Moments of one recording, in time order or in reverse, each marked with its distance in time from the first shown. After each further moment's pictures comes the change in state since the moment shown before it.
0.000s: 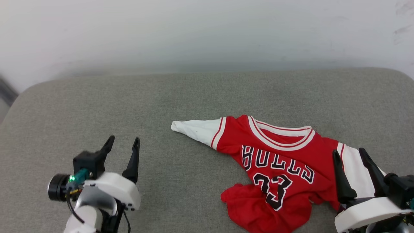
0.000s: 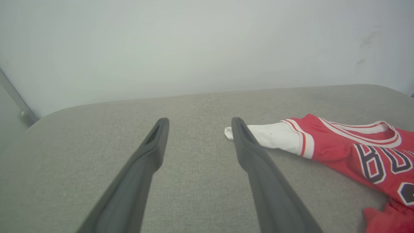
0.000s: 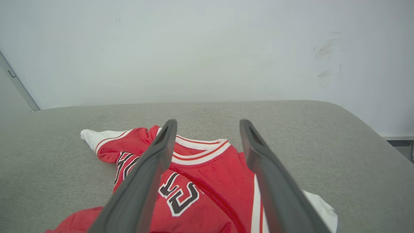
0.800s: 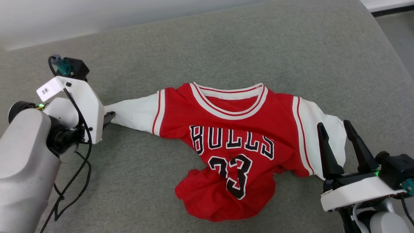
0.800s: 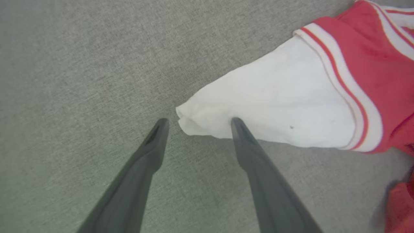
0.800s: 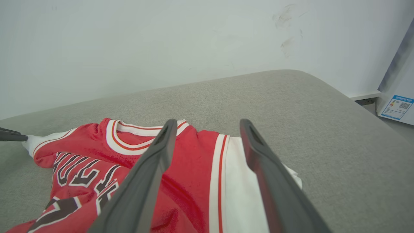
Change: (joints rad) left arm -0.601 0.330 -0.316 0.295 -0.422 -0.080 0.848; right arm -0.132 0.001 0.088 0.040 0.086 0.000 -0.079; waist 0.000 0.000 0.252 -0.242
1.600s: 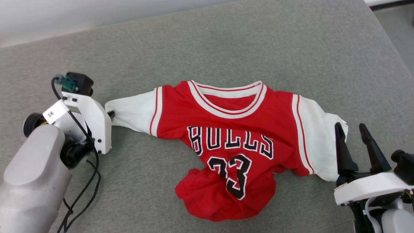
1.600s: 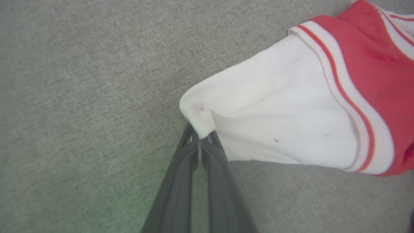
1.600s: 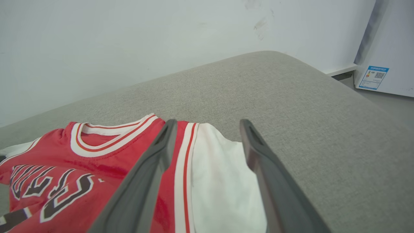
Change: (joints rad) left arm 0.011 -0.018 -0.091 0.139 -0.042 0.018 -0.238; right arm -0.035 0.000 -0.080 0.102 0.074 0.000 -0.009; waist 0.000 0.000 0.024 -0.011
